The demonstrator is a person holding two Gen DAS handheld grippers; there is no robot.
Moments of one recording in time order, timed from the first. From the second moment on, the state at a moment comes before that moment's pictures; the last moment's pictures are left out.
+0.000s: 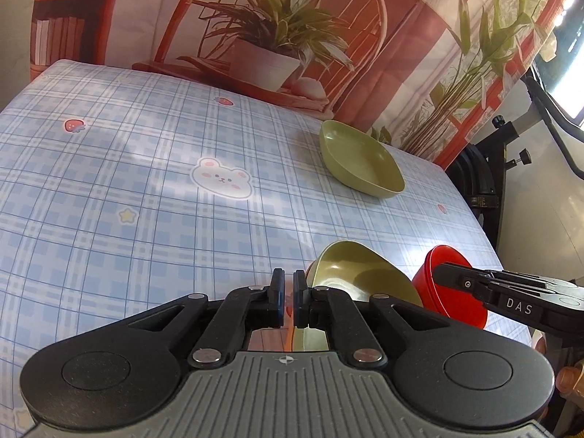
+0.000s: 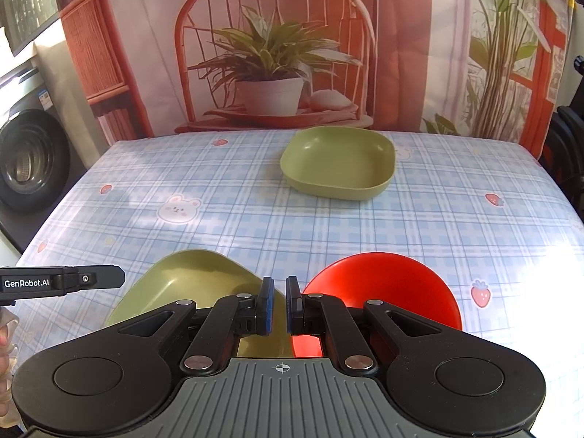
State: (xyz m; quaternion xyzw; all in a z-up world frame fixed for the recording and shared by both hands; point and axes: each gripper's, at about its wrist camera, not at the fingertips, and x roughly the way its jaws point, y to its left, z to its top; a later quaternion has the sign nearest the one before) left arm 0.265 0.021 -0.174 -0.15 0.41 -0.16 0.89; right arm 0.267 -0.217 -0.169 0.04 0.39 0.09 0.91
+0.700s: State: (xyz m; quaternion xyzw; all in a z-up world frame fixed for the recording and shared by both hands) left arm 0.264 0.012 -0.184 -0.13 0.41 -0.18 0.88; right arm 0.268 -0.219 -0.172 0.05 0.39 0.10 0.91
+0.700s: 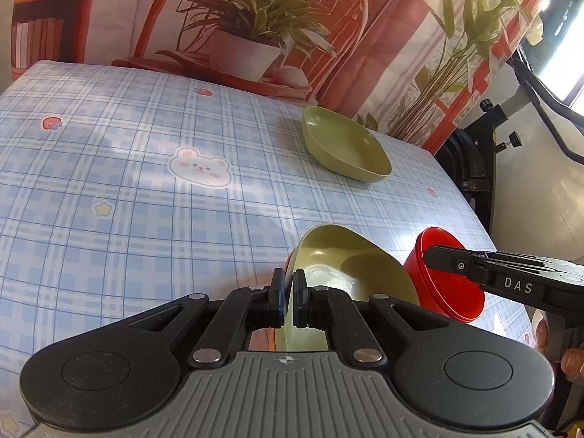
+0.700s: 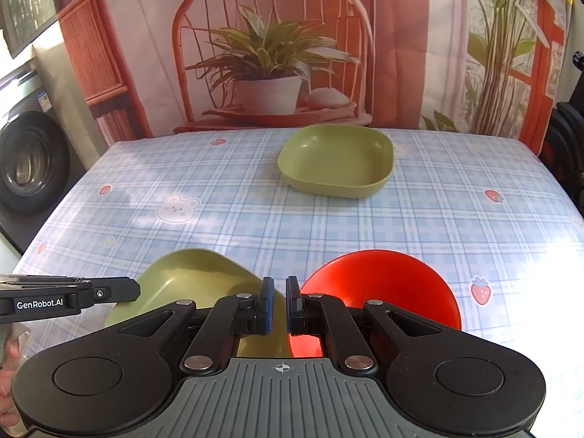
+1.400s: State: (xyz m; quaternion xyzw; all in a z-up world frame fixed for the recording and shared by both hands) left arm 0.267 0.010 -0.167 -0.13 0.39 -0.18 0.89; right arm 0.267 -0.221 -0.168 0.05 0.39 0.09 0.92
